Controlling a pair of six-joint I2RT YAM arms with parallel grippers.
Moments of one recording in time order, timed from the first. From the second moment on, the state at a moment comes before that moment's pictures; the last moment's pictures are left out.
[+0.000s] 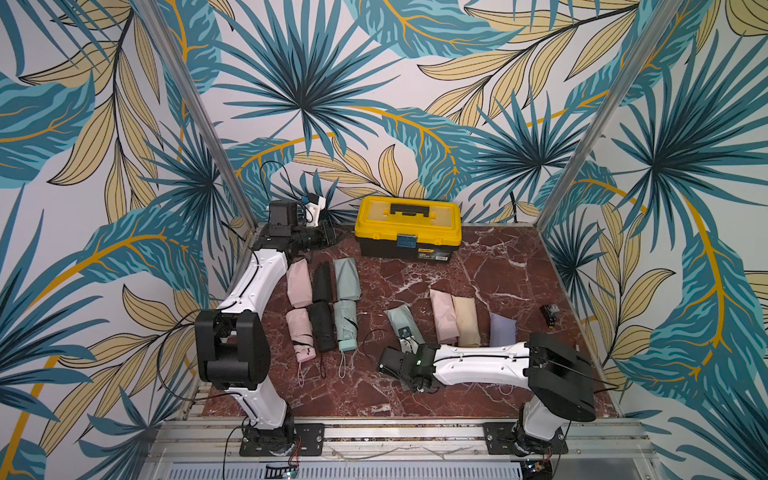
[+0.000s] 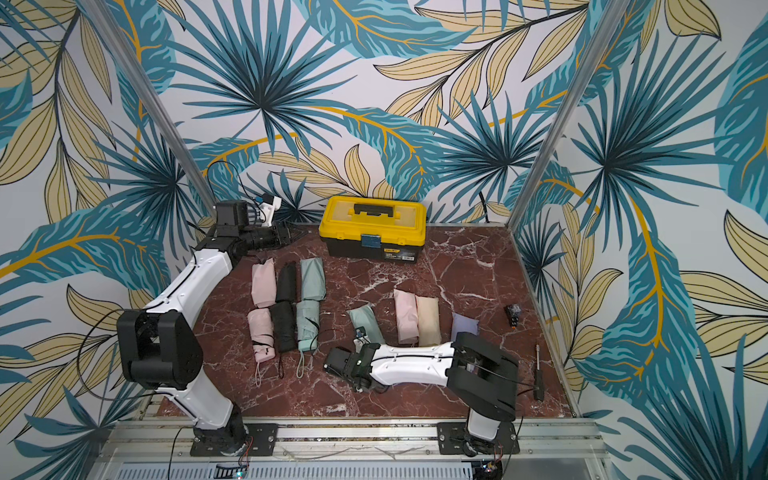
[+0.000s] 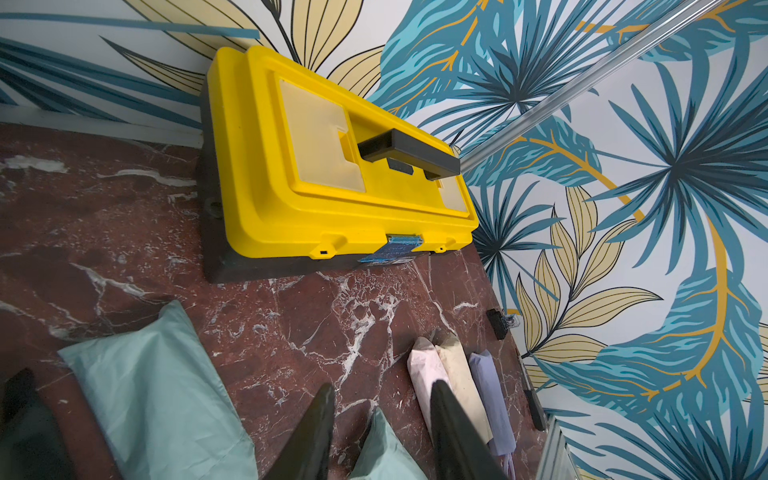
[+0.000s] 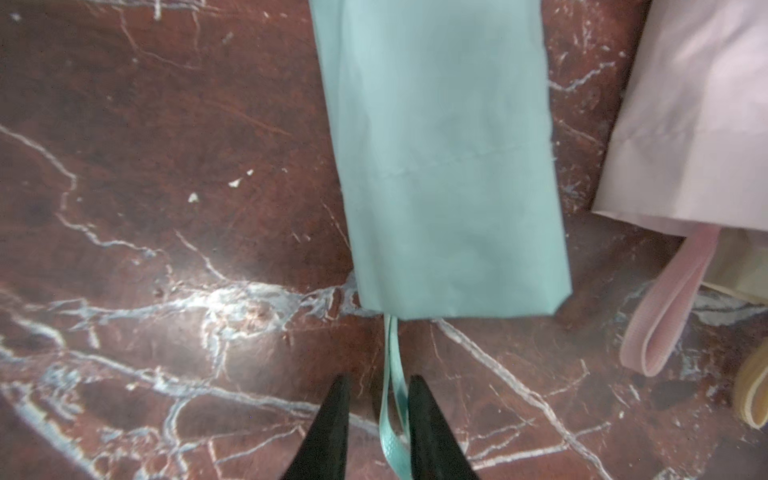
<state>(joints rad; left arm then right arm) -0.01 1.71 1.48 -0.31 0.80 -0.42 1.20 1.74 1.04 -0.76 0.42 0.91</state>
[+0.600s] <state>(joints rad) -0.01 1.71 1.48 -0.31 0.81 -0.42 1.20 1.77 1.02 -0.77 0.44 0.95</state>
